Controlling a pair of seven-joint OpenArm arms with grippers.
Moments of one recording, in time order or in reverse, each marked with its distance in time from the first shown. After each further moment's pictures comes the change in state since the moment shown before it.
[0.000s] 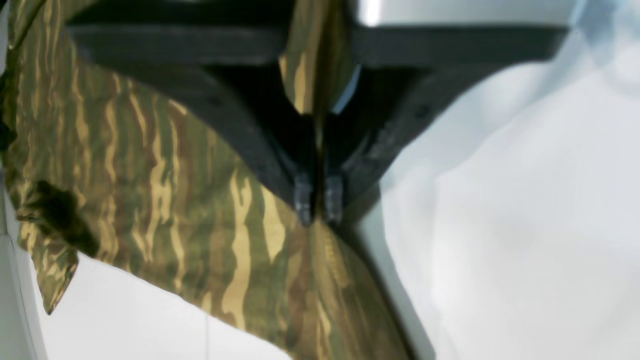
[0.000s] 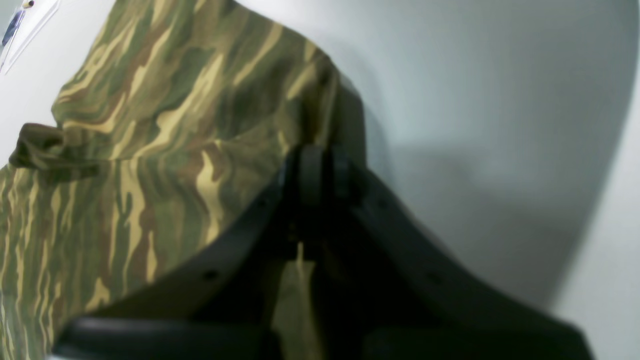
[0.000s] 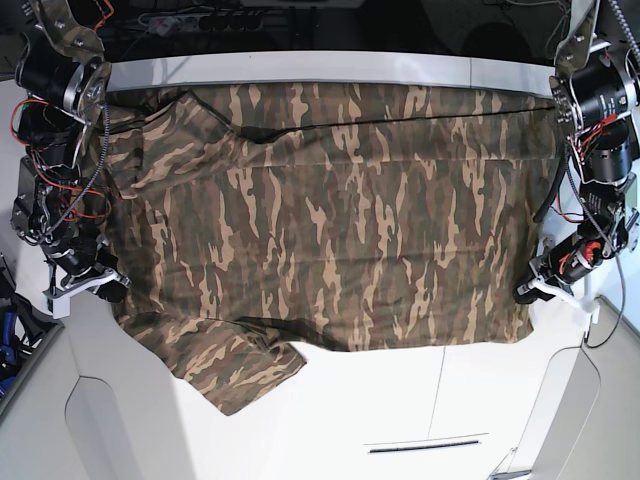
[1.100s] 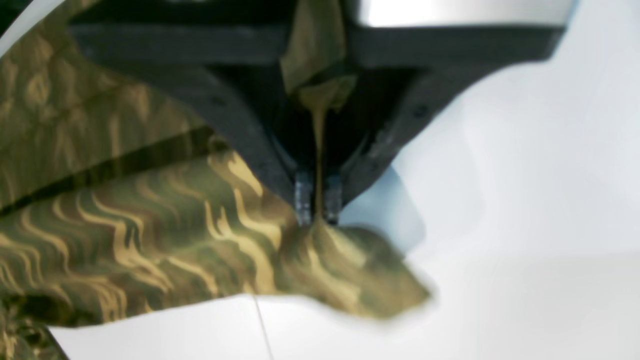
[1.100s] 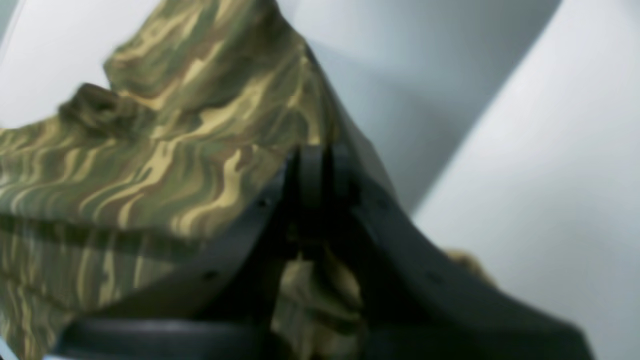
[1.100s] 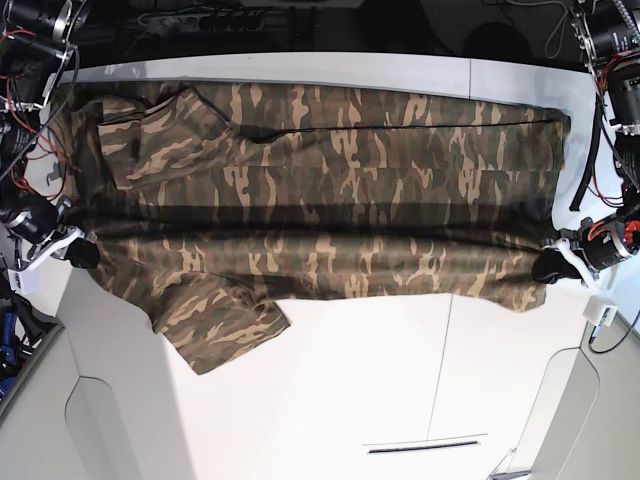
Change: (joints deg) left arm 18.6 -6.6 0.4 37.6 -9.5 -2.0 19.2; right arm -16.6 5.5 -0.3 31.2 19.8 1.3 -24.7
